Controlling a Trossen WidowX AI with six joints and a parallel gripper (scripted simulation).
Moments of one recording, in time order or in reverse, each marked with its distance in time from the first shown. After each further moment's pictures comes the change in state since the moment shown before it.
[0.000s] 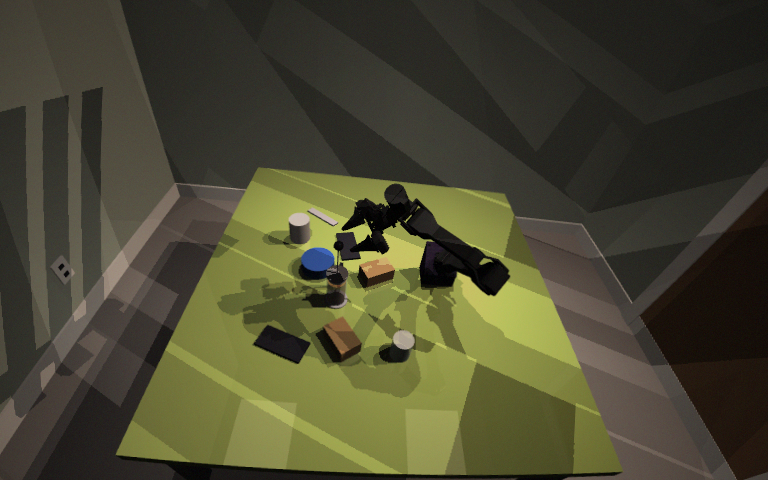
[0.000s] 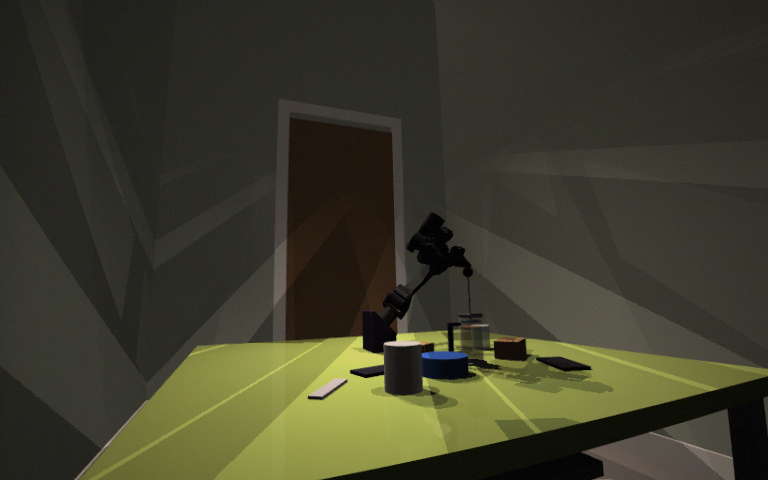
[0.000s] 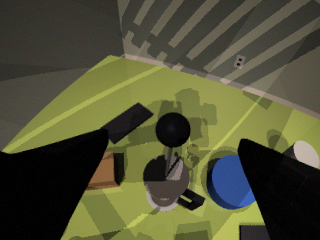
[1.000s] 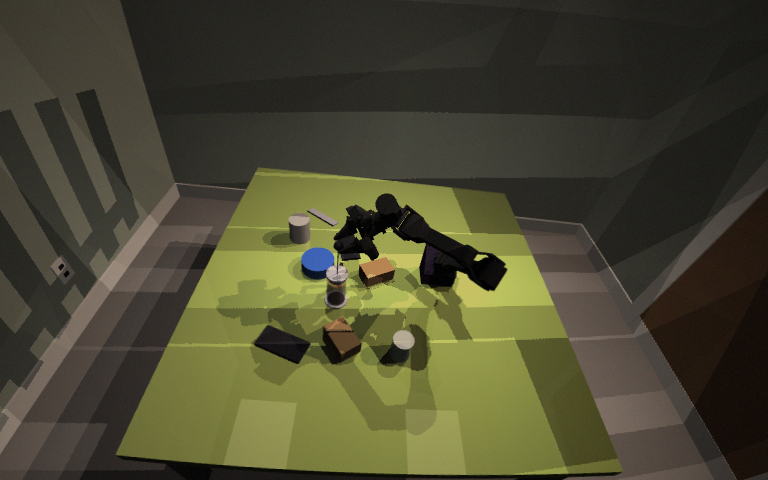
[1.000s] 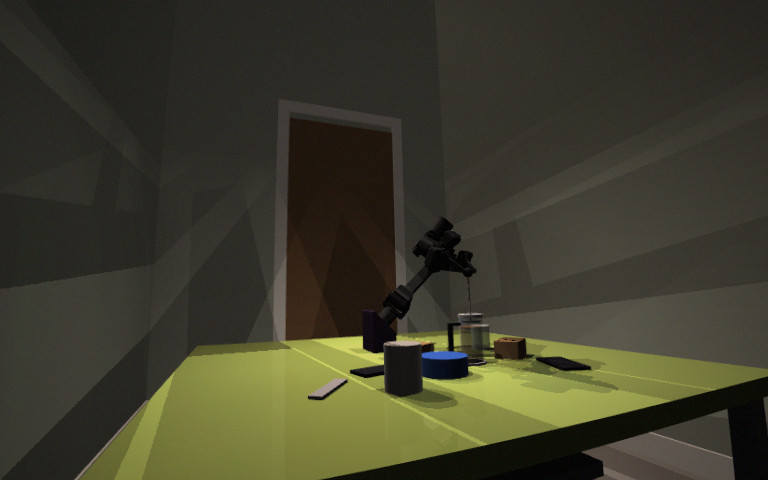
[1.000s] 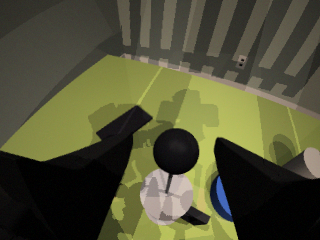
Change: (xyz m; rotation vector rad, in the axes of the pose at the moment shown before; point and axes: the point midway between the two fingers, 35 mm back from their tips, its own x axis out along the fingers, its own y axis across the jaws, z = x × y) arm 0.033 0.002 0.000 -0.004 -0.004 0.004
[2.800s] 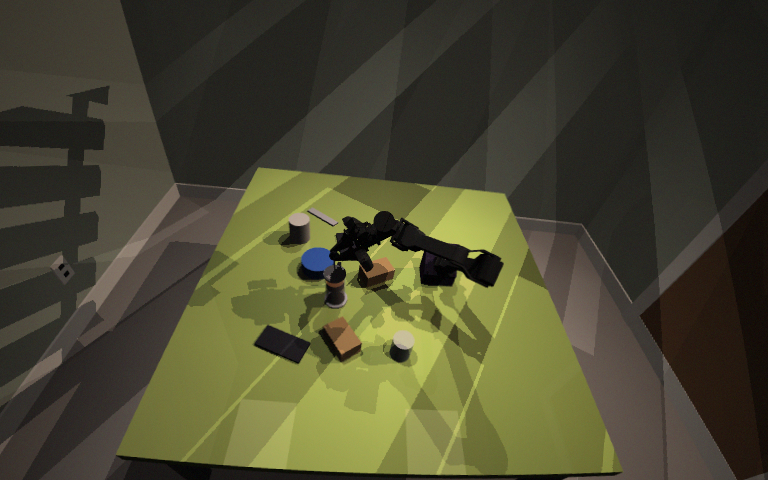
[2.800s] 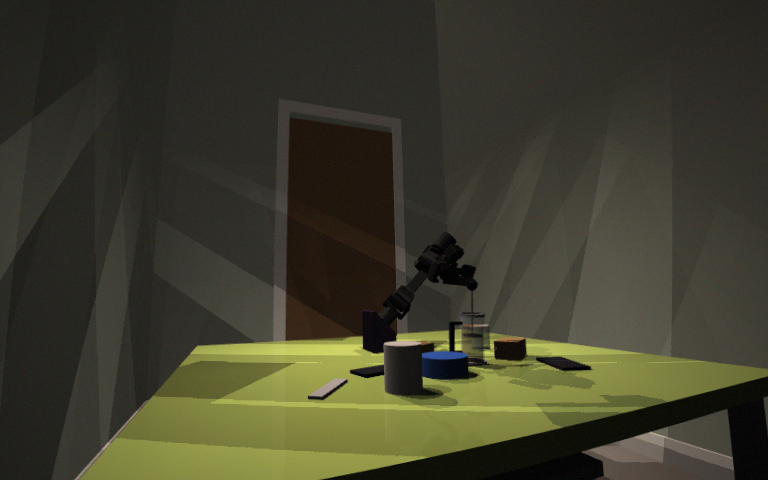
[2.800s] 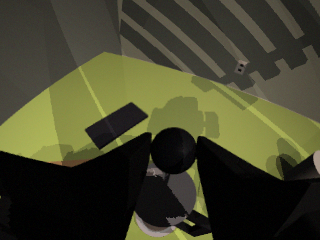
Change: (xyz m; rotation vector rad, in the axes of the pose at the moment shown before) arm 0.031 -0.003 -0.032 -0.032 -0.042 -0.013
